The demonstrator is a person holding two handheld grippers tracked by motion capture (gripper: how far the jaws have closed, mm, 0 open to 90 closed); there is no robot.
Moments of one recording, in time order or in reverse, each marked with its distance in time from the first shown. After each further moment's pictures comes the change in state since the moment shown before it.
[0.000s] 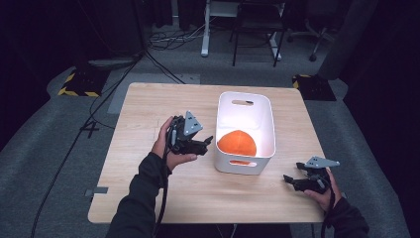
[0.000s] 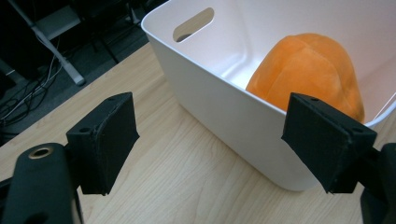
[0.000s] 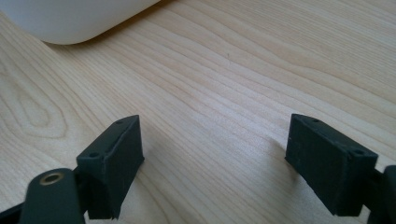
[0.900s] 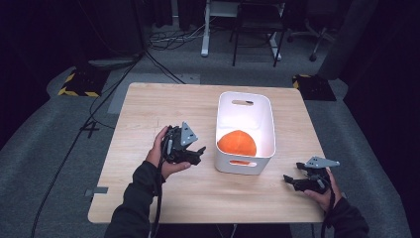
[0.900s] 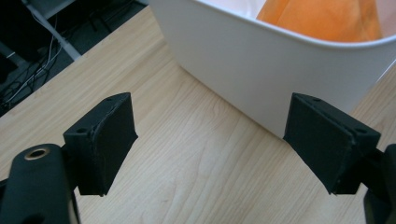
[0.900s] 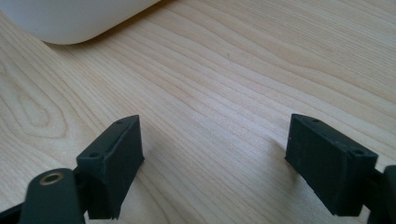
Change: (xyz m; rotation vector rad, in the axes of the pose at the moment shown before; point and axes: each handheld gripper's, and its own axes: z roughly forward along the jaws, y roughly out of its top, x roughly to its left) left arm -0.004 -0.032 0.002 0.092 0.018 0.020; right arm 0.000 0.000 0.000 0.000 0.000 -0.002
